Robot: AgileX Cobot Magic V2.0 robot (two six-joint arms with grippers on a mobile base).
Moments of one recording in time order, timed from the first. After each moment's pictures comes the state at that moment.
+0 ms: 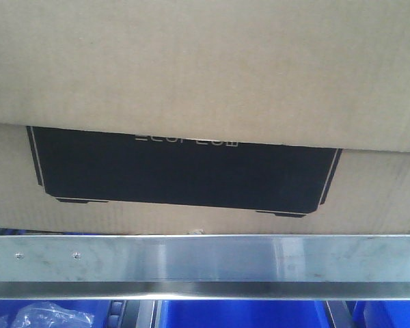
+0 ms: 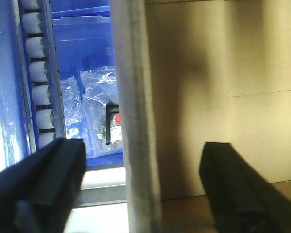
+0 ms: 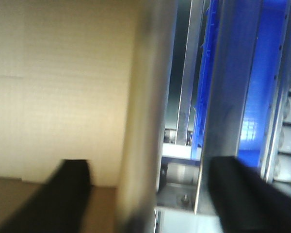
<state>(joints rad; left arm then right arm) -0.24 1.53 -1.69 0.02 1.26 -0.04 0.03 1.50 -1.39 0.13 1.08 -0.02</state>
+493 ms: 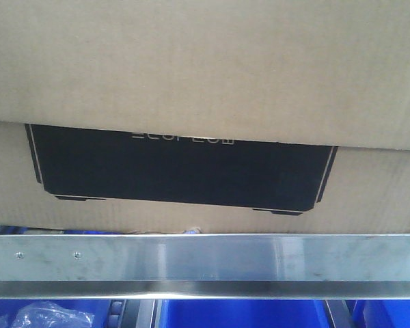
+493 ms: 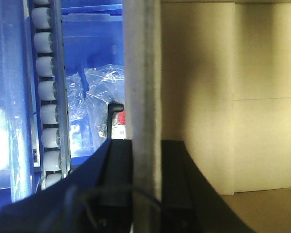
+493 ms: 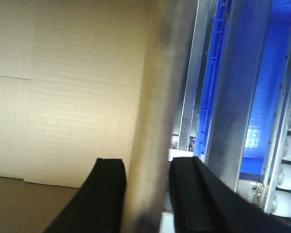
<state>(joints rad) -0.24 1.53 -1.69 0.04 1.25 -0.08 0.03 1.50 -1.39 0.13 1.07 -0.04</state>
